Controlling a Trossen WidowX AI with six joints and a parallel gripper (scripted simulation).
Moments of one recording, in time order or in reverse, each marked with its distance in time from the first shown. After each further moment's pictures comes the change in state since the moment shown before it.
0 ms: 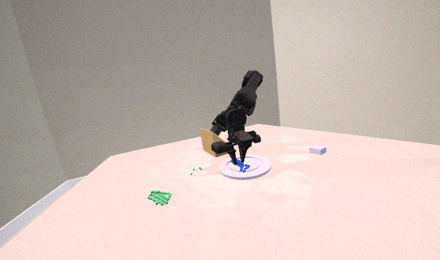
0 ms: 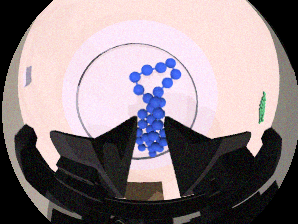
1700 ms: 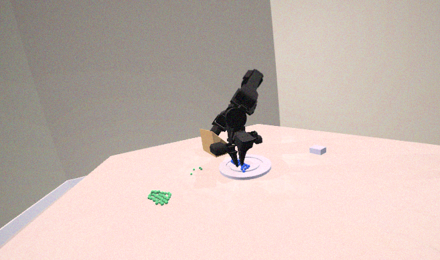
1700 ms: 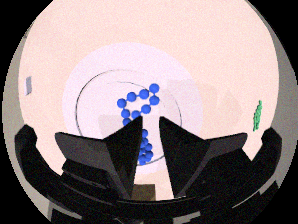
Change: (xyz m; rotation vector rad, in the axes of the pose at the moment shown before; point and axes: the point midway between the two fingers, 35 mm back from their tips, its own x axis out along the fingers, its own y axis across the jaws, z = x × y) arm -0.005 -0.014 0.026 -0.002 0.000 0.001
